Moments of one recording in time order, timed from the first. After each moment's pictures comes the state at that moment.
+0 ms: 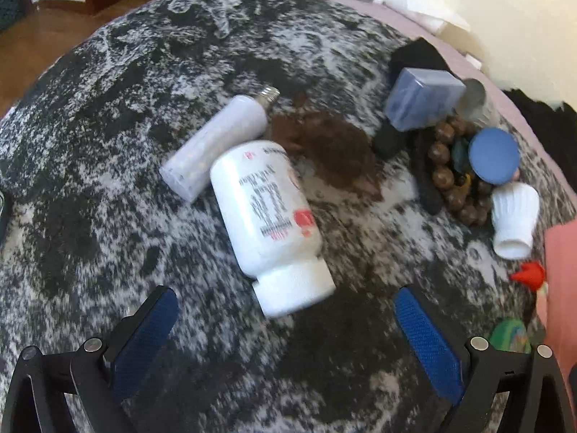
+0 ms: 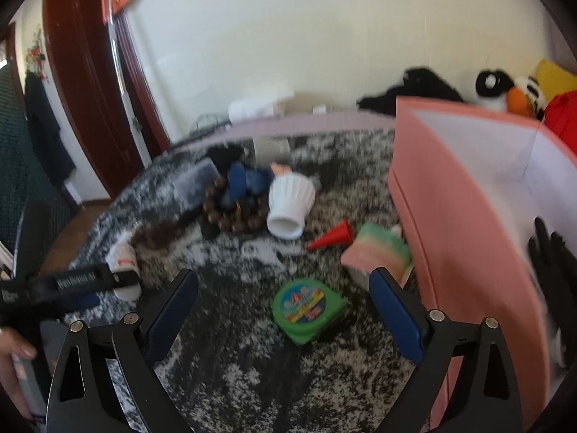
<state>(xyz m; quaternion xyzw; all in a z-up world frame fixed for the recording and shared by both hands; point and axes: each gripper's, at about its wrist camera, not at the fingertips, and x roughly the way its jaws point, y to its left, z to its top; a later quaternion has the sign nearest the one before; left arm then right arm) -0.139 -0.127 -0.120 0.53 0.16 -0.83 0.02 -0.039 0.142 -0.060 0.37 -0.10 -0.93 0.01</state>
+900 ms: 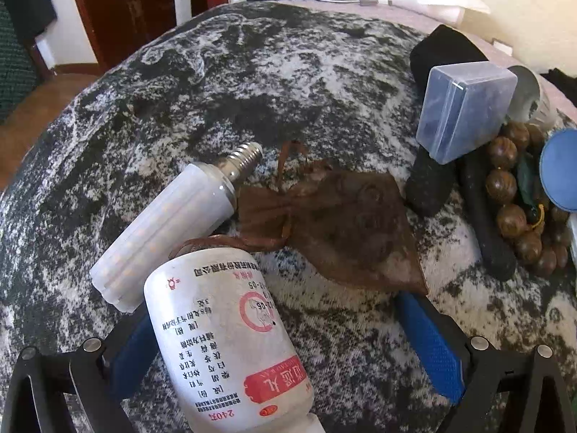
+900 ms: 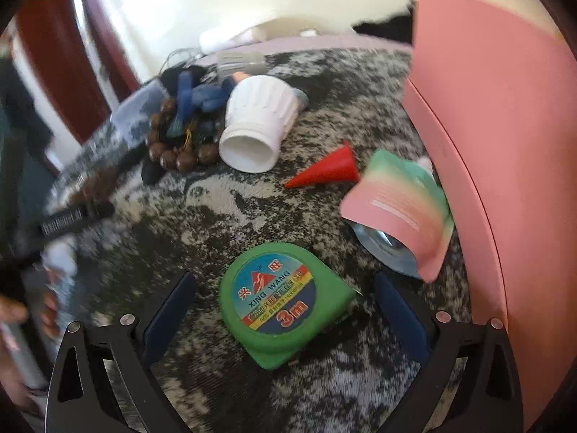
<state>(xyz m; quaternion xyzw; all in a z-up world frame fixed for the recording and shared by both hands) -0.196 -0.096 -0.149 0.49 0.04 -0.87 0.07 -0.097 0.145 -0.140 0.46 -0.08 -0.88 0.00</state>
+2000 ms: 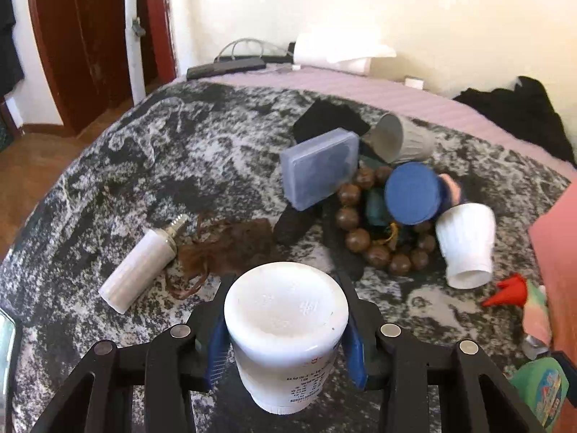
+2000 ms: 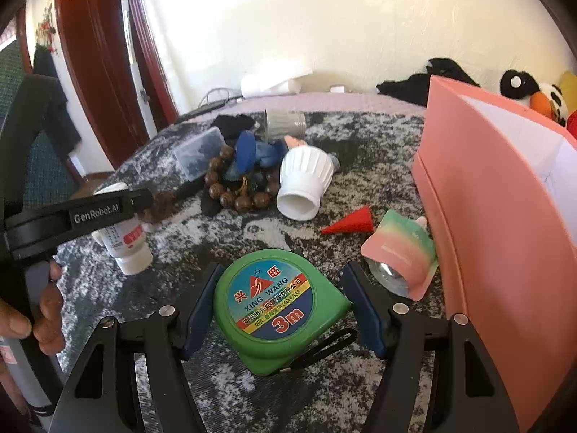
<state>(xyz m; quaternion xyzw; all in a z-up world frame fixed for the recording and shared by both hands) -0.143 -0.047 -0.068 0.41 0.02 -0.91 -0.01 -0.058 0.131 -0.081 0.38 -0.07 -0.92 0.03</state>
